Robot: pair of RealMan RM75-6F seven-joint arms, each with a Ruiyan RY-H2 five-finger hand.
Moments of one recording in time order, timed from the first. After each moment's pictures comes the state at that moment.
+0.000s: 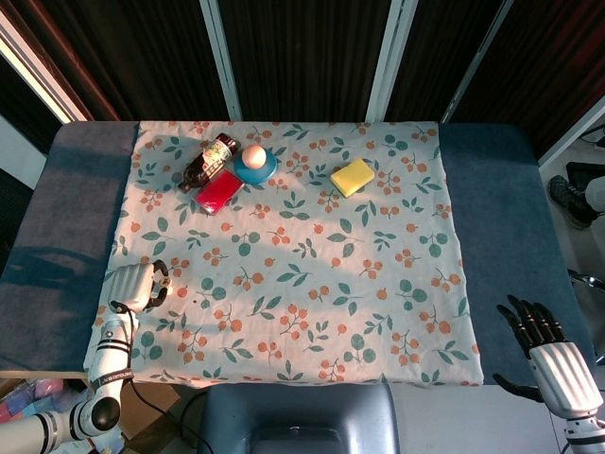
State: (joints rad) left arm -0.57 -1.50 -0.18 -1.46 0.85 1.11 0.47; right arm -0.01 -1.06 -0.07 -1.60 -1.73 1.57 0.04
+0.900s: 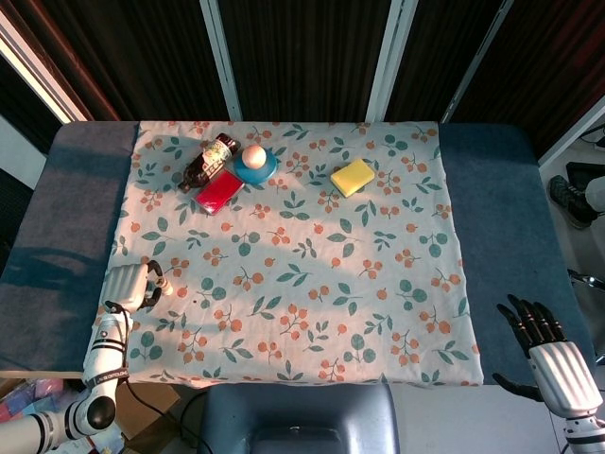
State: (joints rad) left arm -0.56 -1.50 -0.17 -1.43 0.85 1.09 0.46; right arm -0.01 -1.06 -0.07 -1.61 -1.73 1.57 0.04
